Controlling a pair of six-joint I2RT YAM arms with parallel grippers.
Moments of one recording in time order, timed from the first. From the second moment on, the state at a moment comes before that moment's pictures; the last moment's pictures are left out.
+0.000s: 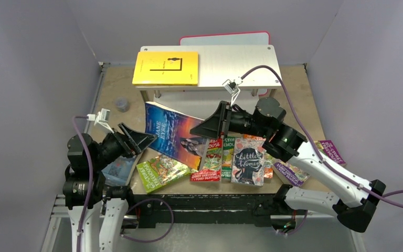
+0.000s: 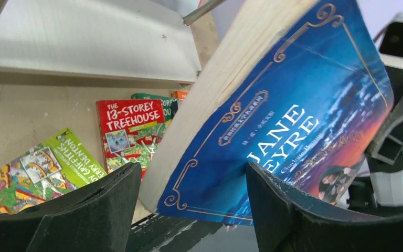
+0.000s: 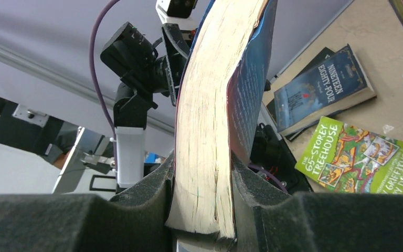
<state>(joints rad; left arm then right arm) 0.06 0.43 0.88 -0.72 0.71 -0.78 0.87 1.06 1.13 -0.06 -0.47 0.90</state>
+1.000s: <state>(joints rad) 0.04 0.71 0.98 -0.09 1.07 -0.90 0.78 1.03 1.21 -0.01 -0.59 0.90</state>
